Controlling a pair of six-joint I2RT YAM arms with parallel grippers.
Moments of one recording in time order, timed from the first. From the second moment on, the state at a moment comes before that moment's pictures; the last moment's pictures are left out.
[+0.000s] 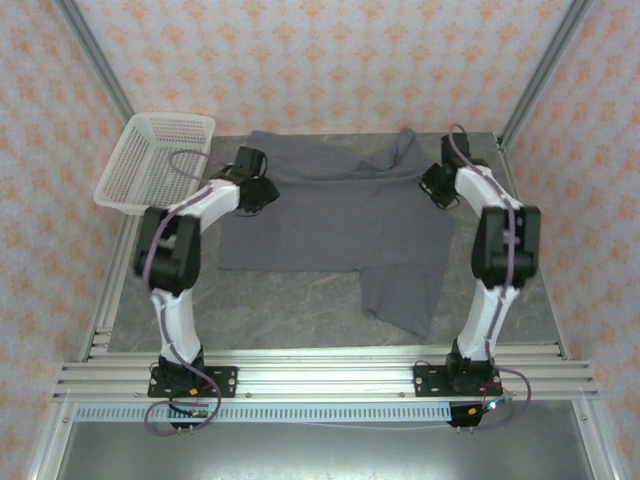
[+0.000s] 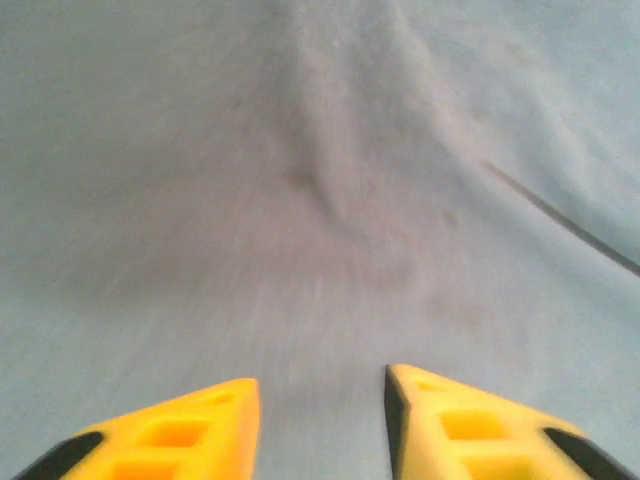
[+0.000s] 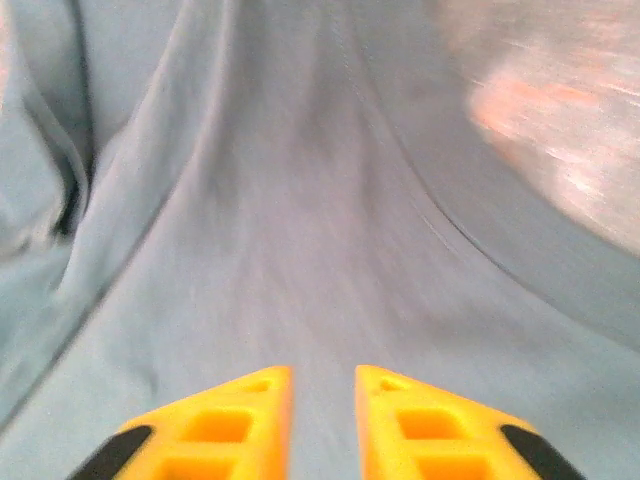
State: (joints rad) left arm -0.19 1.90 1.37 -0.42 0.04 -0.78; right arm -0.01 1.89 1.47 -0.62 -0.09 0.79
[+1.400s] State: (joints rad) left arm -0.07 1.59 0.83 -0.48 0.04 -0.80; right arm -0.09 1.44 0.84 -0.64 0.00 0.90
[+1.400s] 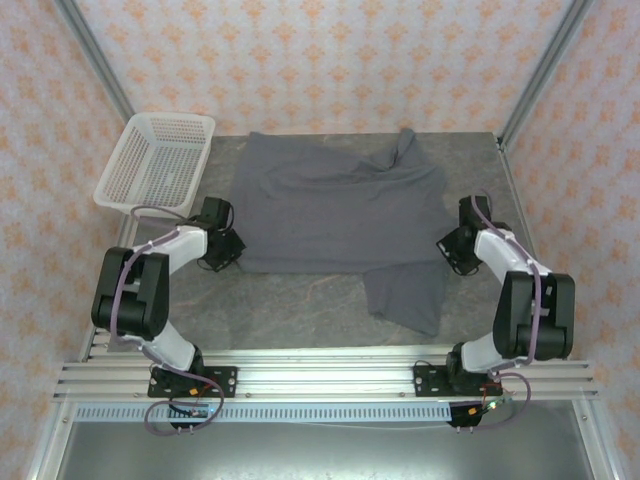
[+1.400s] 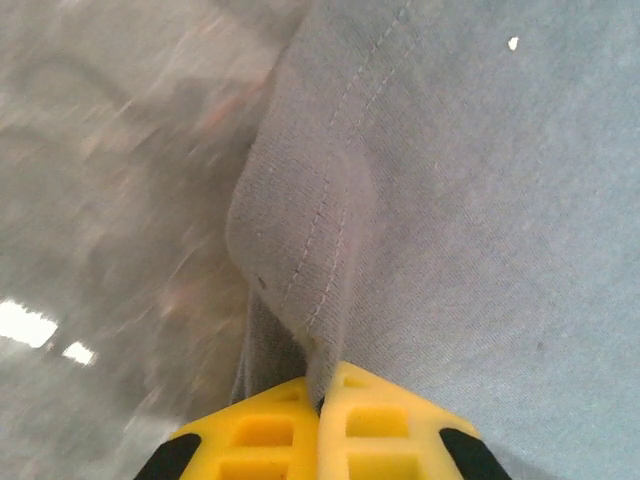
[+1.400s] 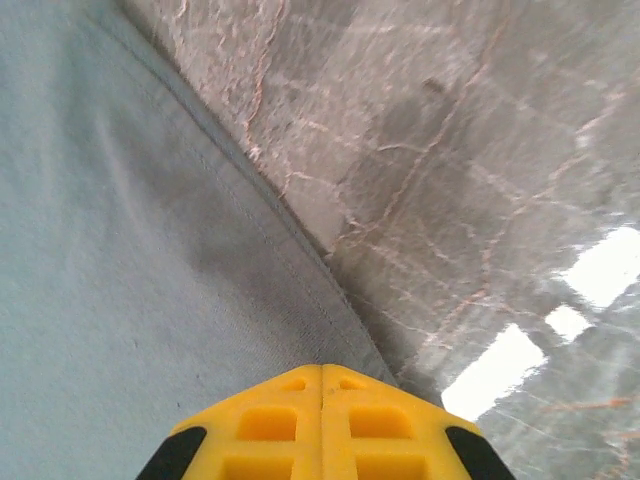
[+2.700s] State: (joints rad) left arm -0.07 1.15 0.65 -0.71 0.04 -0.78; right arm -0.06 1.07 0.53 -0.66 -0.08 0.83
